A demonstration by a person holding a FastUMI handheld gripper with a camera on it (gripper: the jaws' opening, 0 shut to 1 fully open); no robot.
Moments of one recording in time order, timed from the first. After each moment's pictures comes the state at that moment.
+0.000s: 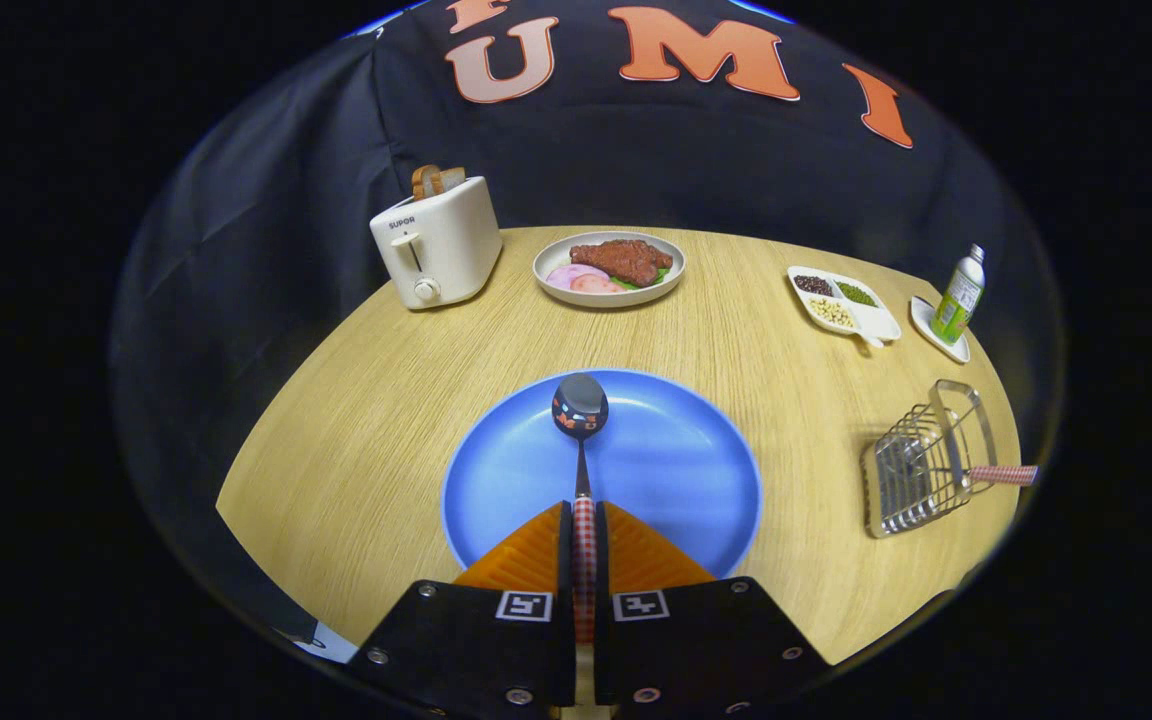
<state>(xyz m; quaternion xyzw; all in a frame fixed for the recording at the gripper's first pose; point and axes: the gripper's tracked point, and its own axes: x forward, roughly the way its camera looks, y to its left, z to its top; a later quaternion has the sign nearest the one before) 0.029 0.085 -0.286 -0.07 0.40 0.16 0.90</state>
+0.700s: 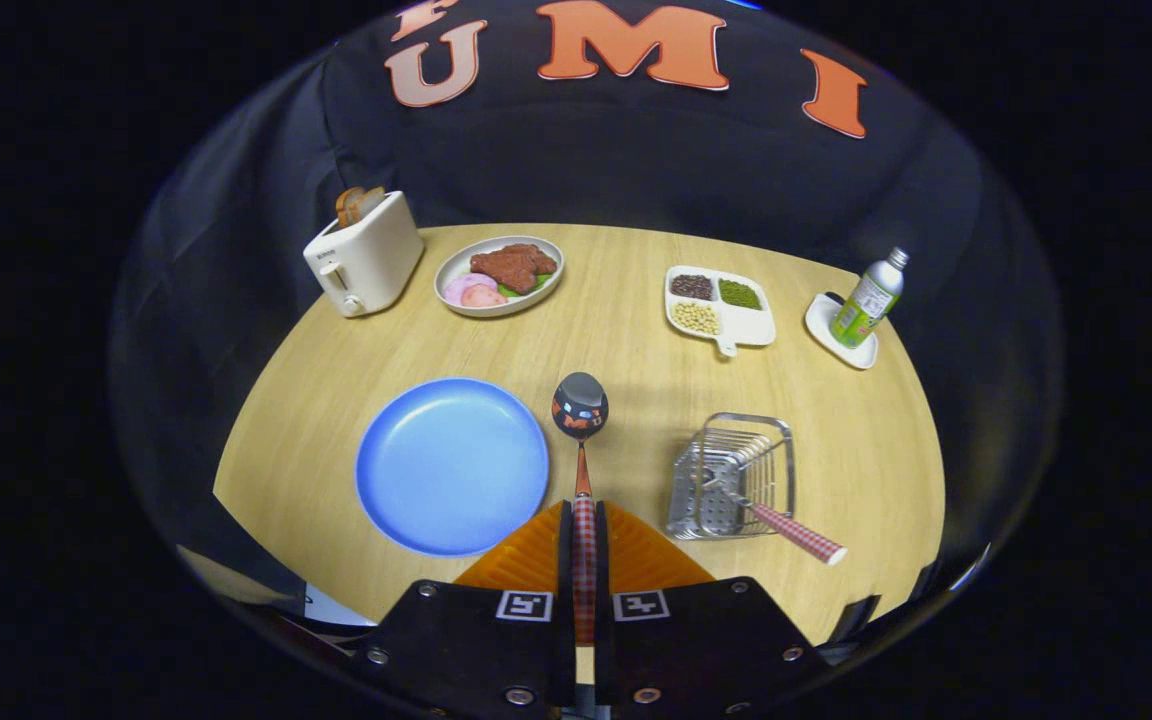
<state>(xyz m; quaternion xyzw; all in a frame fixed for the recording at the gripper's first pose) 0.039 -0.071 -0.209 -0.10 0.47 0.10 0.87</state>
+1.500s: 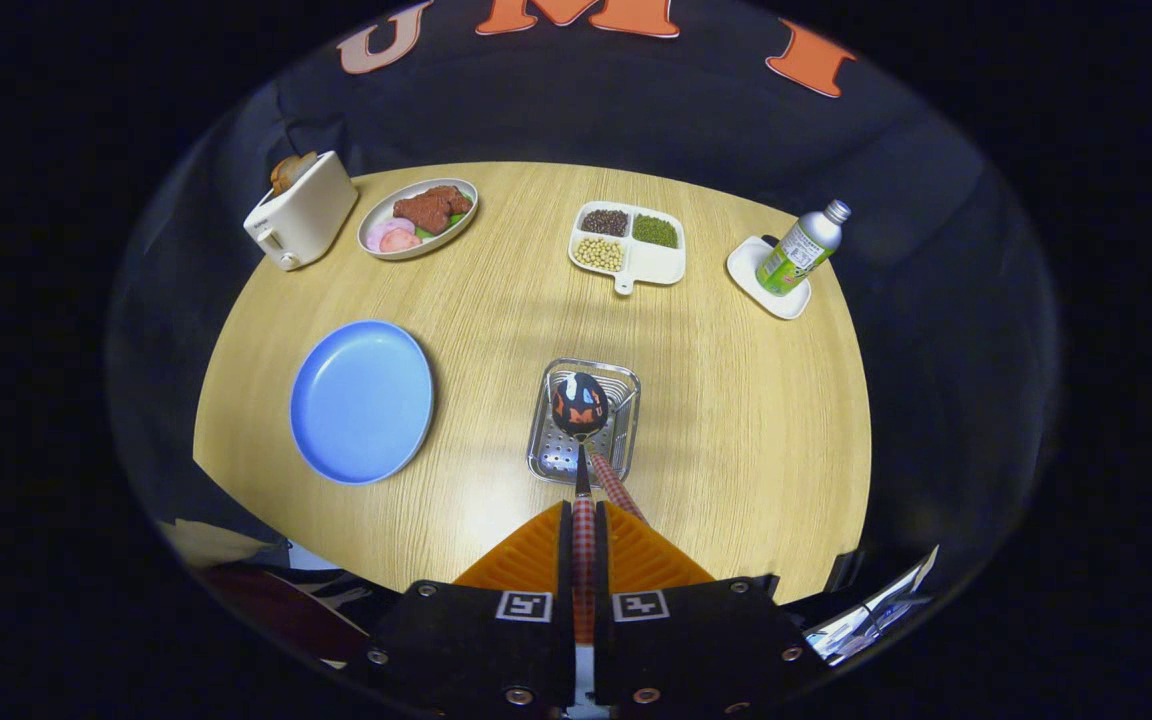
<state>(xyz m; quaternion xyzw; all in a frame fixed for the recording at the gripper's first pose) 0.041 -0.154 -0.185 -0.14 0.58 0.07 0.80</state>
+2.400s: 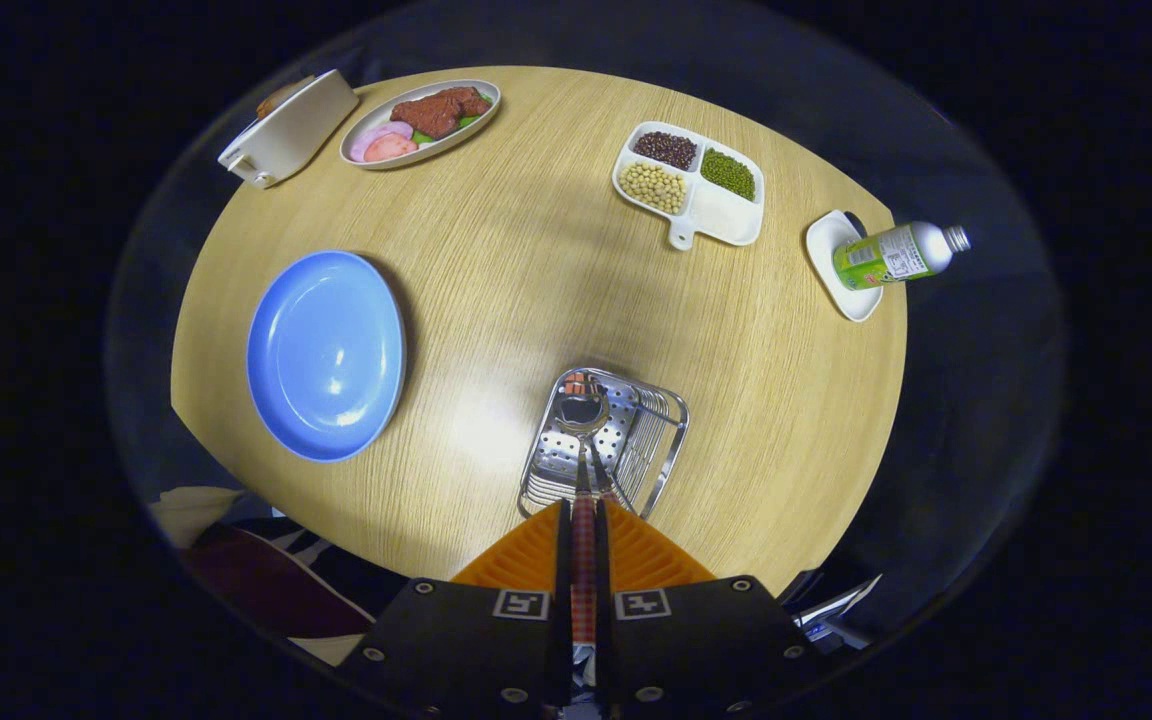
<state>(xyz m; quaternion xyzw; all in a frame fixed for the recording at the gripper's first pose) 0.076 -0.138 -0.232 -0.21 0.68 0.09 0.70</state>
